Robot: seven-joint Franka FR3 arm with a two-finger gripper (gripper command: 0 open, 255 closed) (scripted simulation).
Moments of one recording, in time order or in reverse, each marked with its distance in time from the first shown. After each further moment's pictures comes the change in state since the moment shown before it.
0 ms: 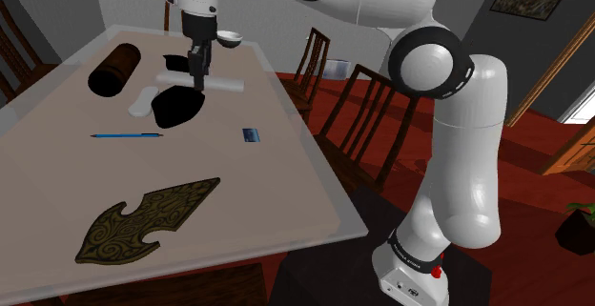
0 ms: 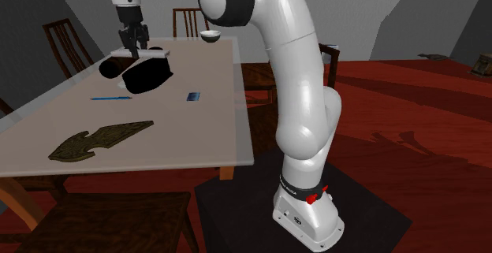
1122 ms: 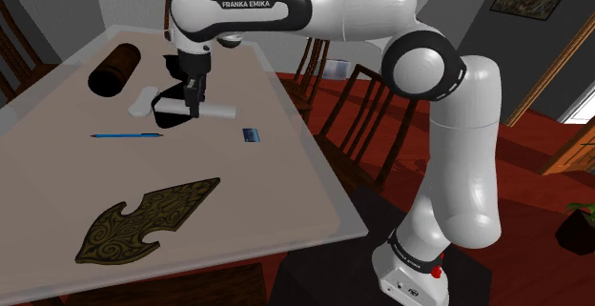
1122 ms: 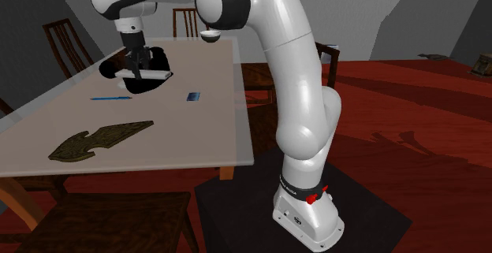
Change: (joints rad) arm 0.006 0.035 0.002 -0.162 0.001 0.197 0.003
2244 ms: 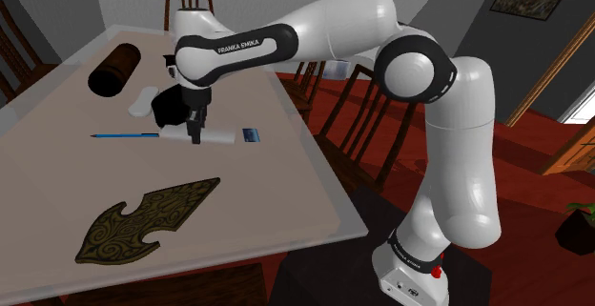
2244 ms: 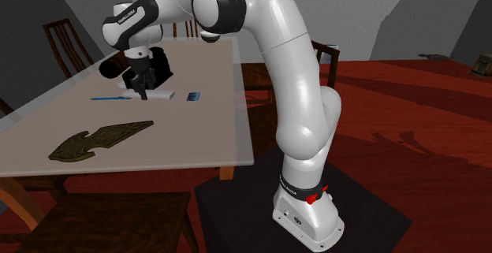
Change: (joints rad) arm 0.000 0.040 0.001 -0.169 0.002 0.209 -0.005
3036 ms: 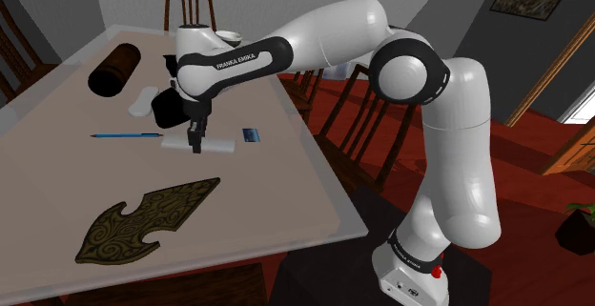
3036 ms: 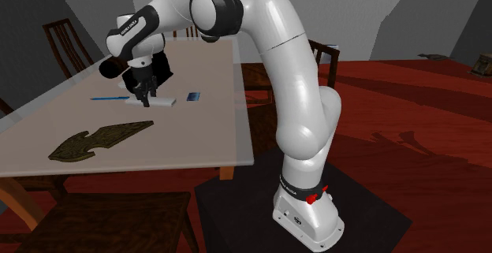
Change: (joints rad) arm 0.000 0.030 0.001 -0.044 0.002 0.074 -0.002
